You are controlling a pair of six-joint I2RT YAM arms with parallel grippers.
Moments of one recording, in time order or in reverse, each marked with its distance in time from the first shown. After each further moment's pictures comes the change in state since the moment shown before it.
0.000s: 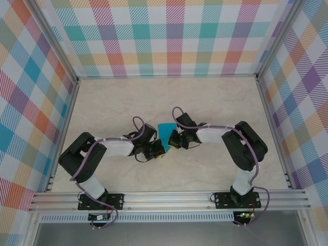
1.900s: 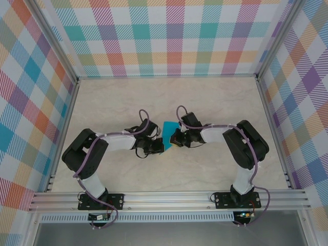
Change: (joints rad) left arm 0.053 0.048 0.117 -0.158 -0.001 0.343; right arm -0.080 0.020 -0.057 0.127 -0.094 -0.042
